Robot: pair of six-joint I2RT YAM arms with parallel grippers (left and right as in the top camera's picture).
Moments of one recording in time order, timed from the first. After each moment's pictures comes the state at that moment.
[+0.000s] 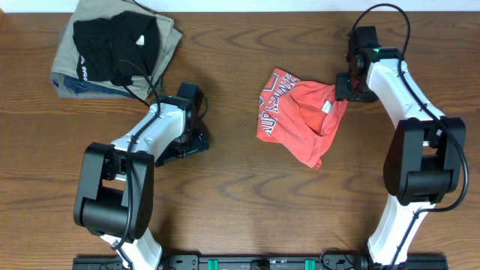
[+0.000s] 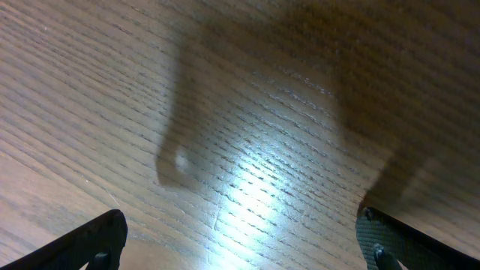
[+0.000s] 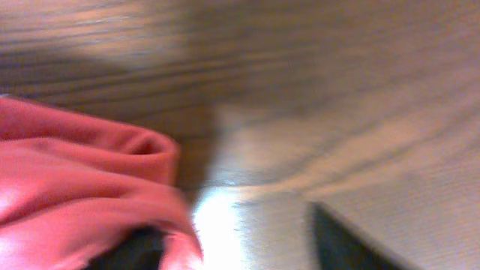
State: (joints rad) left arm -0.24 1.85 1.12 -0.94 -0.17 -0.67; right arm 0.06 2.08 1.61 -0.89 0.18 0.20
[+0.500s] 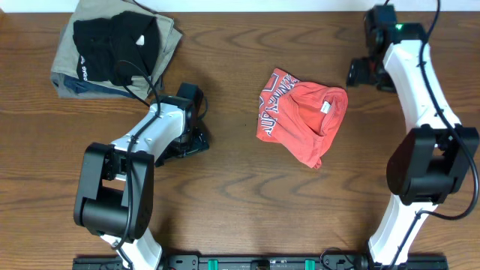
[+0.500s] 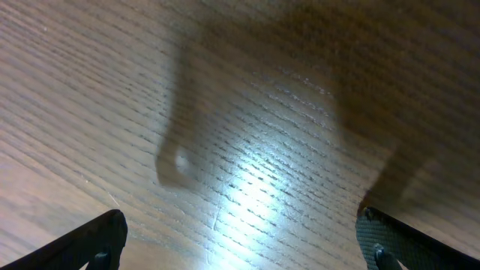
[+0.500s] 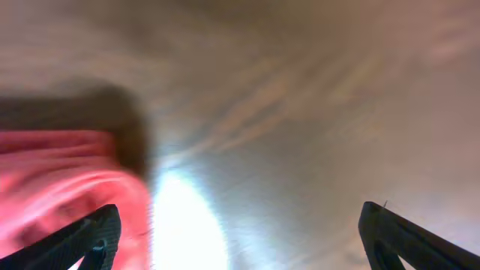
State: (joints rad) left arm -0.24 1.85 1.12 -0.94 -0.17 -0.67; right arm 0.02 2.08 1.91 -1.23 0.26 0.31
